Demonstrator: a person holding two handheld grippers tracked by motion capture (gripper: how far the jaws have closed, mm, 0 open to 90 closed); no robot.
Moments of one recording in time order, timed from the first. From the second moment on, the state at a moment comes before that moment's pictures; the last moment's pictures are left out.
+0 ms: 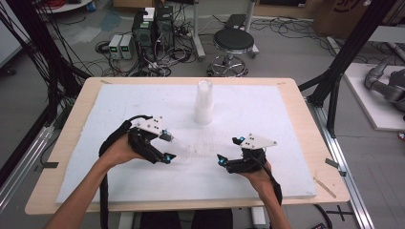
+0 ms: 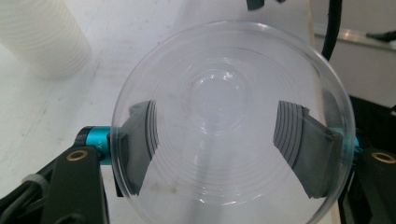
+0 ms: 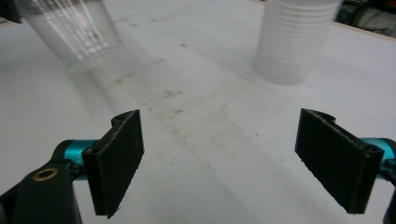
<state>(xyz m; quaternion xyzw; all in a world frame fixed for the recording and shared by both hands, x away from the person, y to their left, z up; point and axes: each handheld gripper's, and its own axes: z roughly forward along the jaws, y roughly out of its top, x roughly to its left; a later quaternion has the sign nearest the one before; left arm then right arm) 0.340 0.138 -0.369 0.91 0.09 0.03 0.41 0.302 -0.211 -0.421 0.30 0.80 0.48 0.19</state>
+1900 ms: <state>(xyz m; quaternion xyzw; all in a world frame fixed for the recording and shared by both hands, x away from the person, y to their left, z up) 0.375 0.099 -0.367 0.98 0.07 0.02 0.21 0.300 -0.240 -0.454 0.35 0.79 0.46 0.20</state>
